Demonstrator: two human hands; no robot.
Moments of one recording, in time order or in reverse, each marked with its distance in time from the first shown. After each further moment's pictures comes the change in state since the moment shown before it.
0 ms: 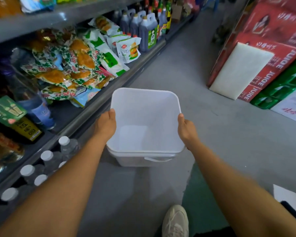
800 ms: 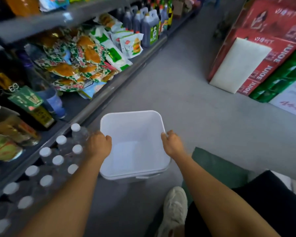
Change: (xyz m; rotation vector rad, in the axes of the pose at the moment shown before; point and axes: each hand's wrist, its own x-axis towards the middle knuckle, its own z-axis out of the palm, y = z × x) left_hand -0.071 -0.083 -0.009 0.411 0.023 -0.081; right_hand -0.085 0.025 0.045 -0.333 -0.162 -0.005
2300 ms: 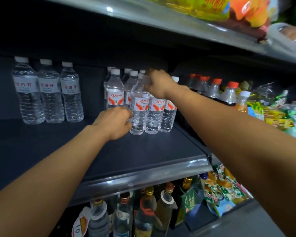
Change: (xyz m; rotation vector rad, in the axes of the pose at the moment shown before) left_hand 0.042 -0.268 -0.482 0.374 0.622 0.097; right_hand -0.140 -0.744 0.035 -0.355 0.237 -1.500
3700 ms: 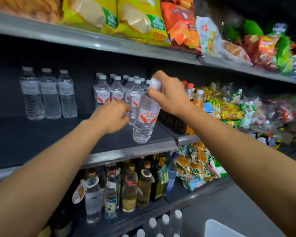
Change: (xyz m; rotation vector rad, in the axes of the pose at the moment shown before) left_hand -0.086 0.089 -0.083 -0.046 0.086 0.085; right_hand -0.189 -0.009 -0.113 0.184 0.334 -0.069
